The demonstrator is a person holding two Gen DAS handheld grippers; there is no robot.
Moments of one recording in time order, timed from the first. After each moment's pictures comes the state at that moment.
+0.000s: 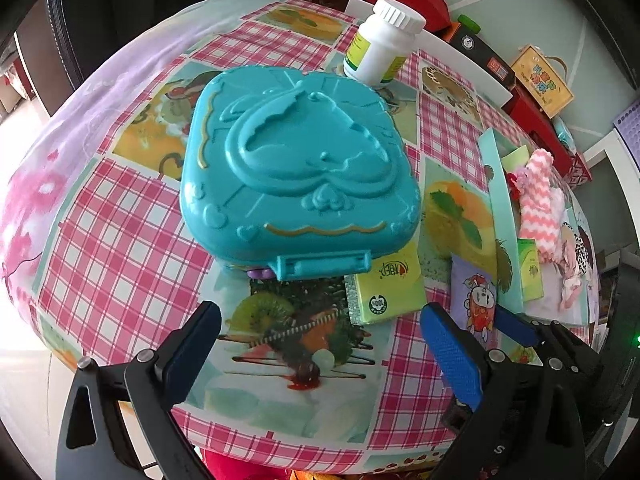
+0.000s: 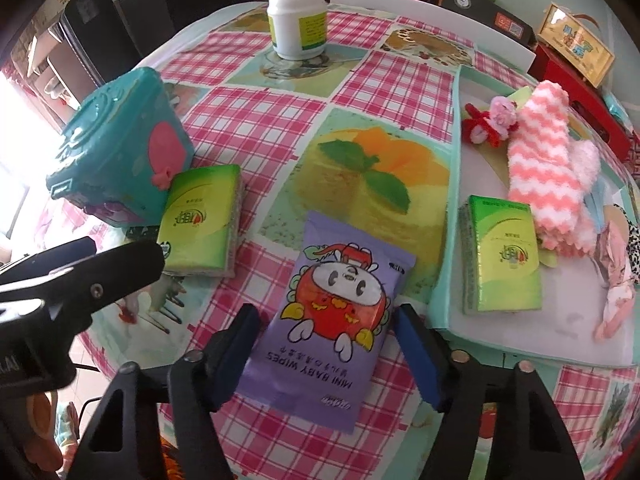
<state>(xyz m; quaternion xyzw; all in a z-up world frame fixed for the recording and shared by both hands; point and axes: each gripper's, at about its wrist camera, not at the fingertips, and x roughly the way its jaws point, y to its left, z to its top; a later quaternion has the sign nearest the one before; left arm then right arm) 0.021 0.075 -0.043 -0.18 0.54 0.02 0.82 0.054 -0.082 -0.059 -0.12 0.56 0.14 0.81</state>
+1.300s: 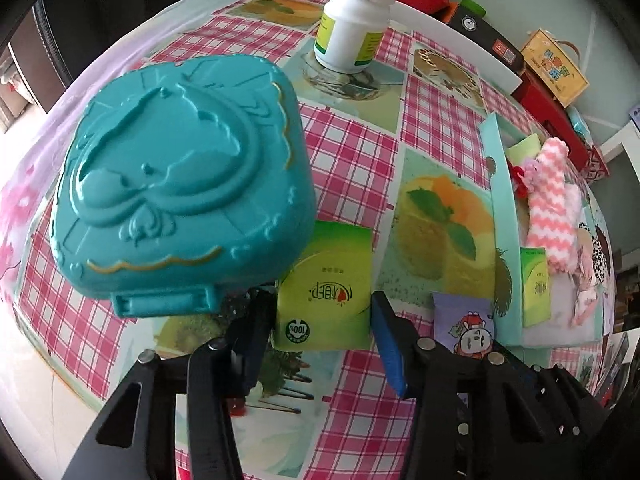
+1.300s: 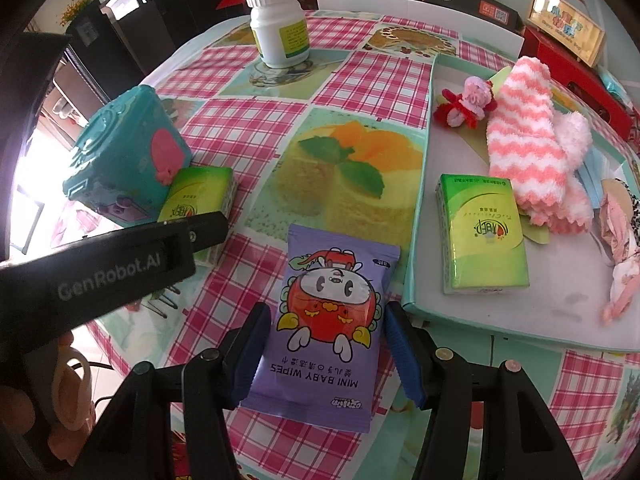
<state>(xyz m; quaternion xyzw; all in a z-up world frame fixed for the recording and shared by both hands) 0.074 0.019 -0.062 -0.16 0.55 0.04 0.81 0.045 -0.112 -0.050 -0.08 0.56 0.16 0.81</state>
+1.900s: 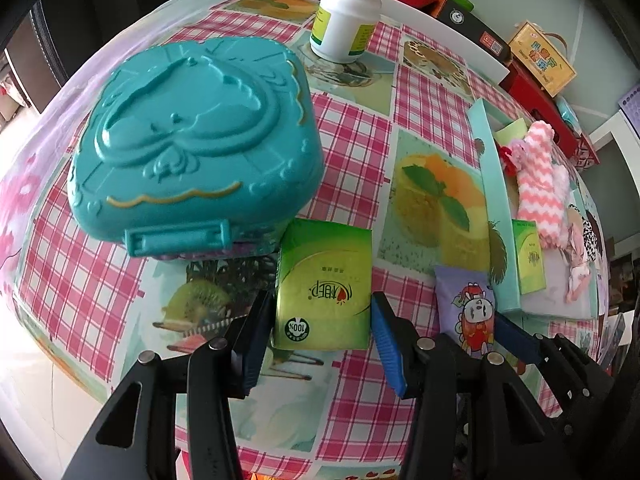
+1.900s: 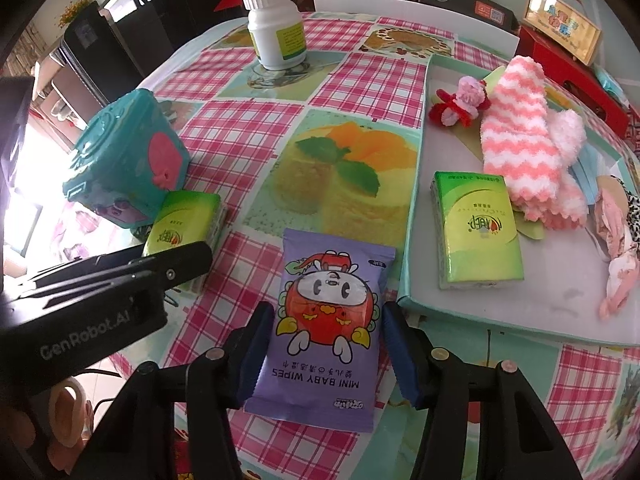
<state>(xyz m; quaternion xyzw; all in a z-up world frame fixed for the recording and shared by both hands) 0.036 0.029 -0.057 -0.16 0.56 0.02 0.81 0.042 -0.115 -0.048 -0.07 0.56 0.15 0.81</state>
